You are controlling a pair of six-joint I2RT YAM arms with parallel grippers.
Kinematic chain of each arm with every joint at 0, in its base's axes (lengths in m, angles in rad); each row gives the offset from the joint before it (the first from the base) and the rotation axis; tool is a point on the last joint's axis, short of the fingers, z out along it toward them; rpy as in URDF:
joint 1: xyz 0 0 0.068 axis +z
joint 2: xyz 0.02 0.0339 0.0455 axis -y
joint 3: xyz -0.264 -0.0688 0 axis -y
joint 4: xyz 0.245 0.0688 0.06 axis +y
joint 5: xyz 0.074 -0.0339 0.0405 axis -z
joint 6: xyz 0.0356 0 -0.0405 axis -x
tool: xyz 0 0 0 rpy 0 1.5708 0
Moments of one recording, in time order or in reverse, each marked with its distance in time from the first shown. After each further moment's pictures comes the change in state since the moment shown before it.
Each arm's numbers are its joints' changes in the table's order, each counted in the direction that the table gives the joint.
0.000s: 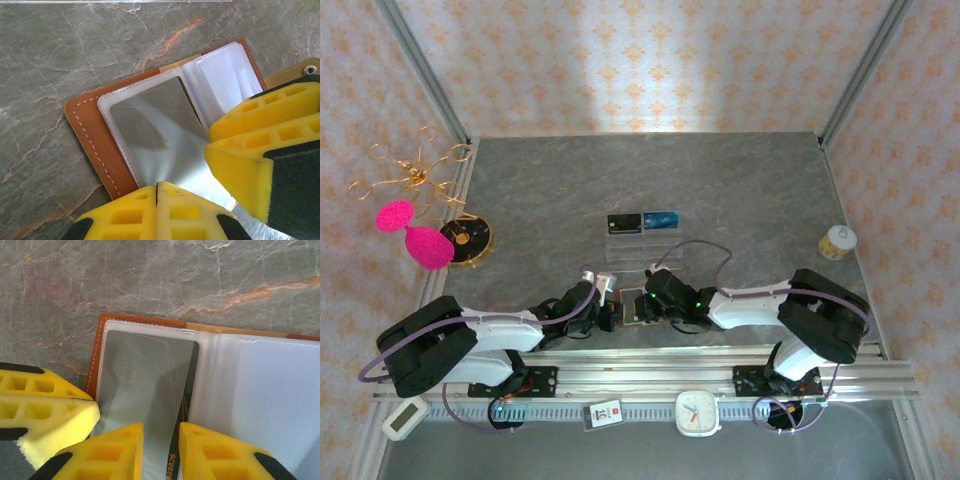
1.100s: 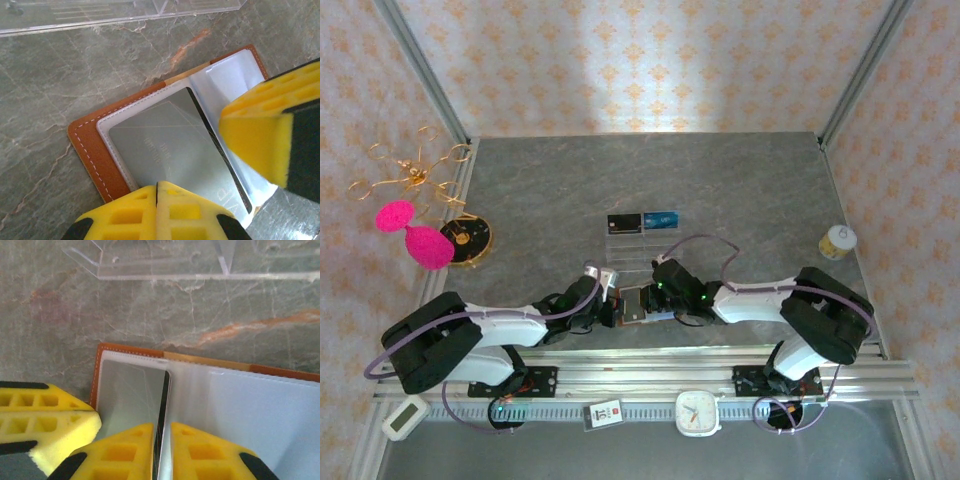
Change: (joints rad) left arm 0.026 -0.040 0.045 0.025 -0.004 -0.061; right arm -0.082 0.011 -0.010 -0.034 -0.059 -0.007
